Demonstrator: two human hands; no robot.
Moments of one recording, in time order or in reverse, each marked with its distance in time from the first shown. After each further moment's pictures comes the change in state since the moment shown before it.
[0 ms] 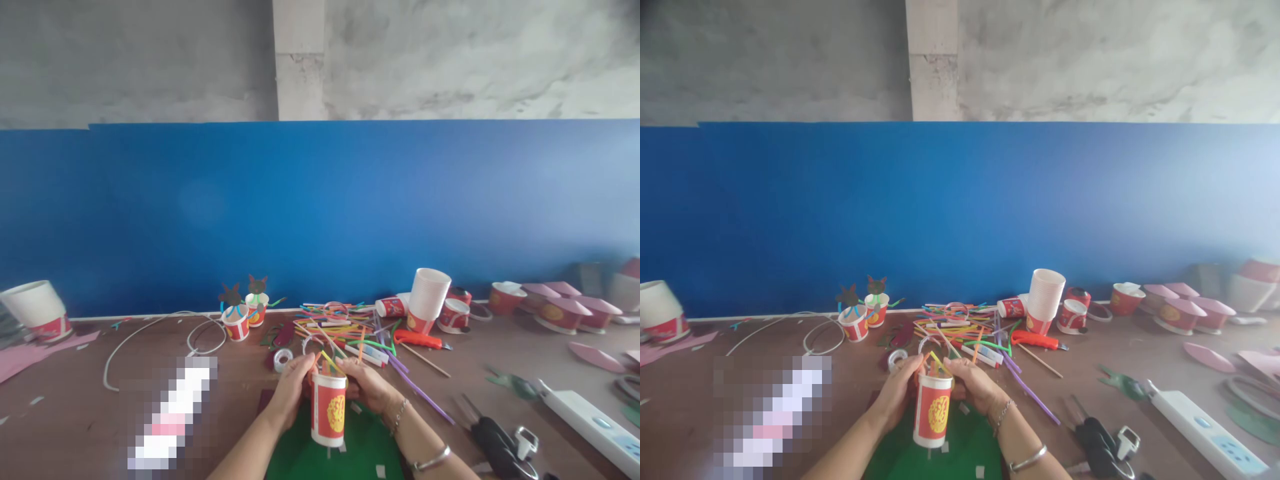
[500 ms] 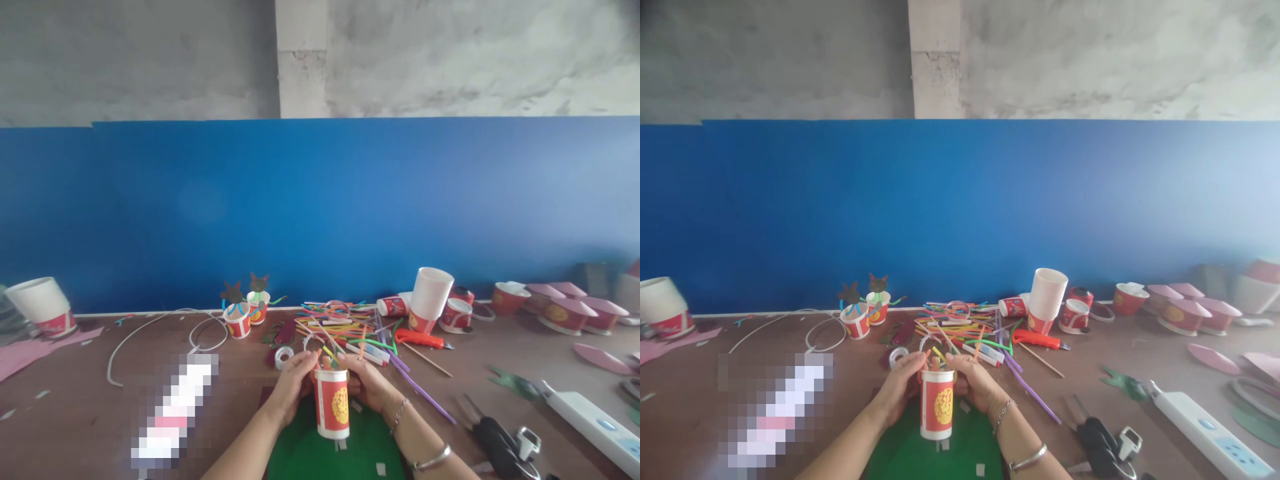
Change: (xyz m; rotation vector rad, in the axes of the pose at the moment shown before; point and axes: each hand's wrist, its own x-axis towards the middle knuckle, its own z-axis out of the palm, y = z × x) left_hand -0.001 0.007 0.001 0.031 -0.030 -0.039; right_hand 0.003 0.001 0.000 0.053 0.106 -0.006
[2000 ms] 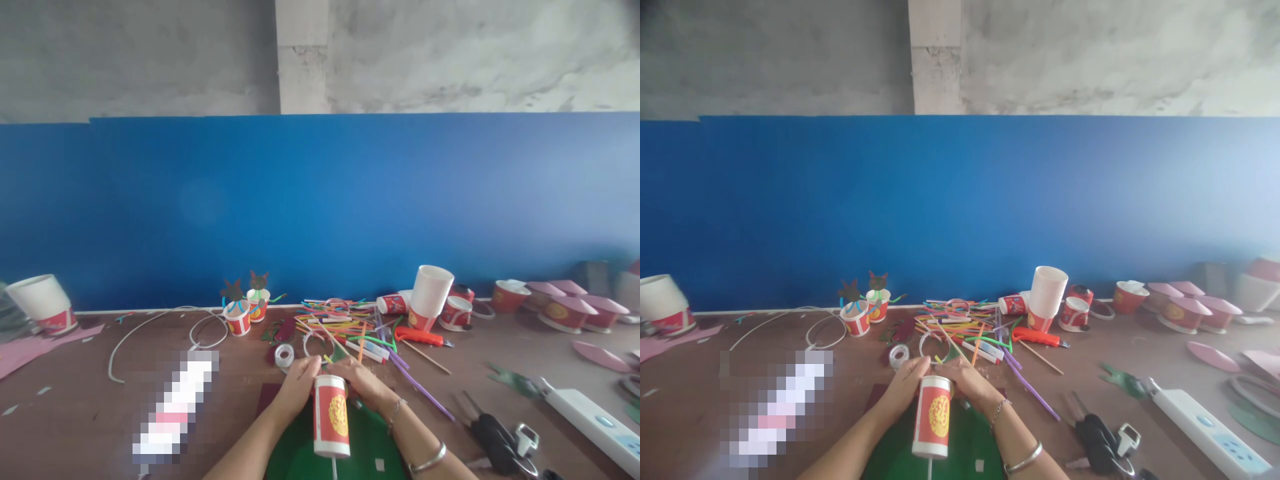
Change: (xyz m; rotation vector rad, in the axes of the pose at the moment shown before) left_hand 0.005 -0.008 -0.002 0.495 -0.057 0.145; right_hand -0.002 0.002 0.011 -0.400 0.023 -0.026
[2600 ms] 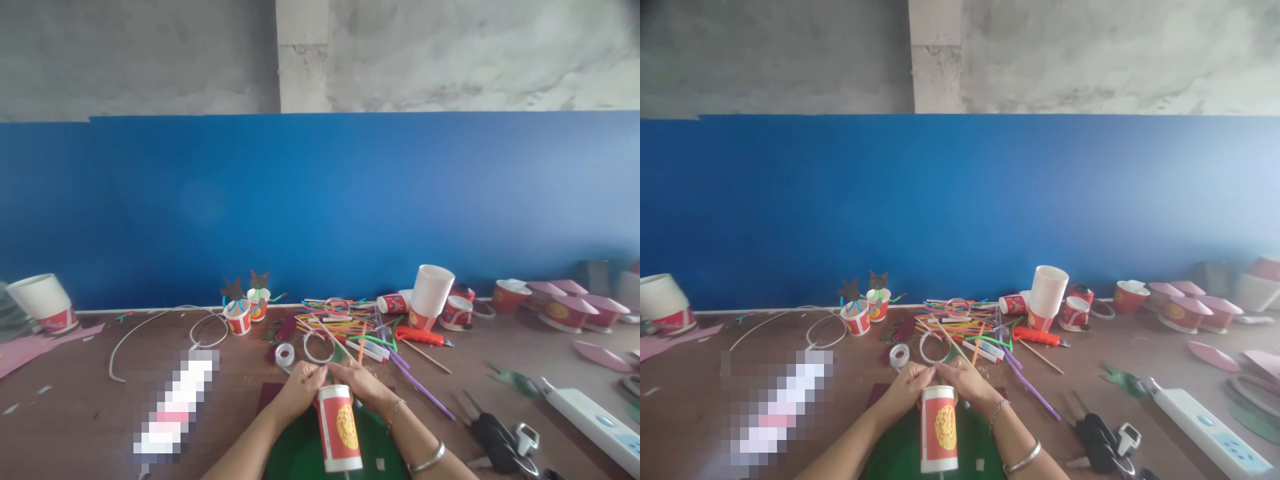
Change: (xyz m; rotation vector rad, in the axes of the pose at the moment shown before) left_hand -0.004 0.001 0.002 0.057 -0.163 0.014; right_hand 0.002 0.005 0.001 -0.141 0.056 -0.055
